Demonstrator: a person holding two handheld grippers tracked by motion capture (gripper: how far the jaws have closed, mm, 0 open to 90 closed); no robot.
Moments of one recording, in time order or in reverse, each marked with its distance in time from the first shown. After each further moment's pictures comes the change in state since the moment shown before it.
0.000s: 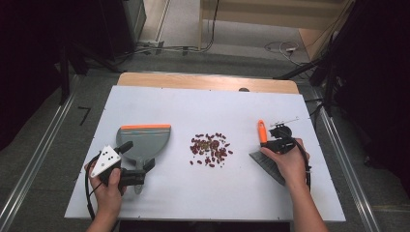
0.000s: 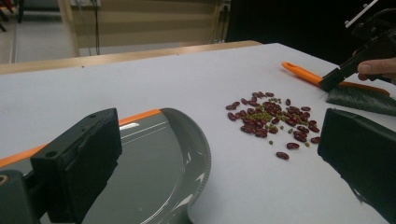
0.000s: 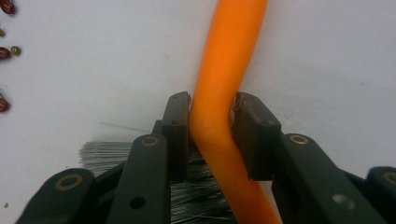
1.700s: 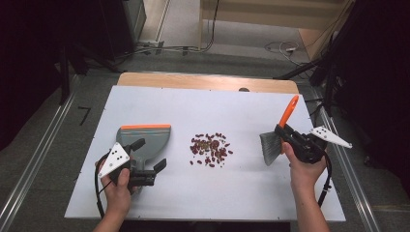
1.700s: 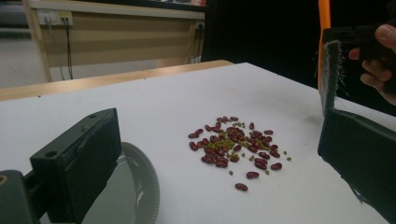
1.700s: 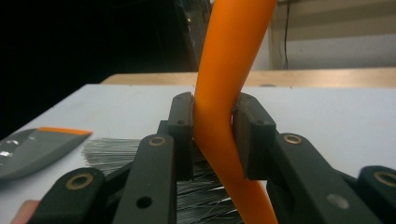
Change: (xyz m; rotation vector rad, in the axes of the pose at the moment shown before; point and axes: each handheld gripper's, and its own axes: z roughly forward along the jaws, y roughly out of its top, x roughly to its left) left arm -0.027 0.019 0.012 -0.070 -0.109 -0.006; right arm -0.003 -0.046 -0.088 -0.800 0.235 0.038
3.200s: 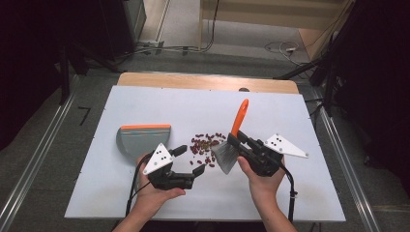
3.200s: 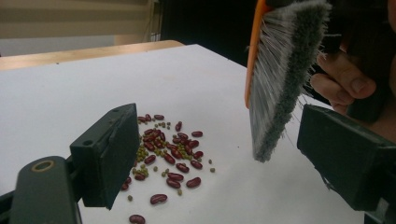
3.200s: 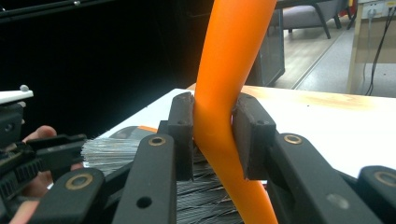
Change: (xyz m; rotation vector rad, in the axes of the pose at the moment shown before) left arm -0.073 0.007 0.061 0.117 -0.129 -0.022; right arm 0.128 -0.011 0.023 -0.035 0.232 -0.067
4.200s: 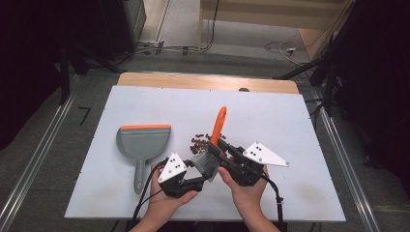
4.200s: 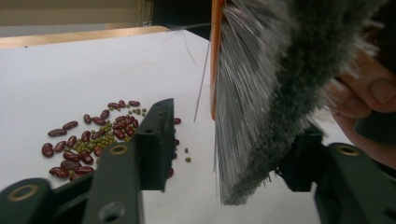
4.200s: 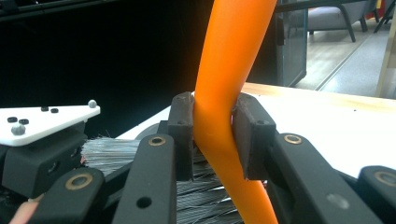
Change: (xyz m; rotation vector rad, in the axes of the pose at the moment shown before) left arm -0.019 -0.012 0.015 0.026 -0.016 -0.027; right arm 0.044 -0.009 0.014 0.005 0.064 -0.037
